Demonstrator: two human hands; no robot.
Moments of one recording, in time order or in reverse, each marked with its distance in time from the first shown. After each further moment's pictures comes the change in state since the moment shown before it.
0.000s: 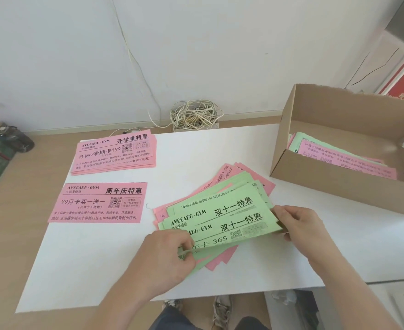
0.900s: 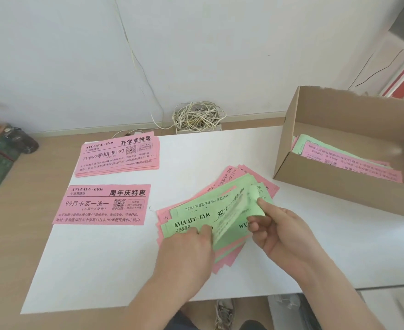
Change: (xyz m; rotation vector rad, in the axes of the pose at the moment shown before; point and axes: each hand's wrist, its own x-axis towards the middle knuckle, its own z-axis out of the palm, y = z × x) left_hand 0.007 0.051 0.004 0.527 -0.060 0.009; right_hand -0.018 -0.032 0.032 0.811 -0.246 0.234
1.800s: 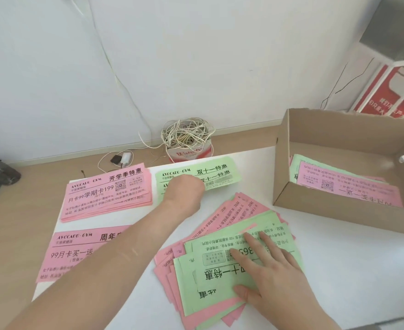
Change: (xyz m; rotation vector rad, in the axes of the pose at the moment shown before) left_hand 0.189 -0.043 -0.038 0.405 0.046 0.140; right_hand 0.027 0.037 -0.018 -1.988 0.061 -0.441
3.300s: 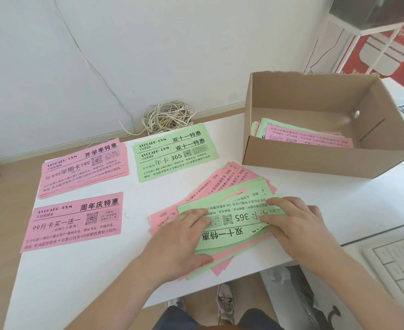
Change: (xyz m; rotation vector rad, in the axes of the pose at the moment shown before) left_hand -0.152 0.070 0.043 -0.549 0.064 0.365; right_hand -0.054 0.083 0.013 0.008 0.495 -0.011
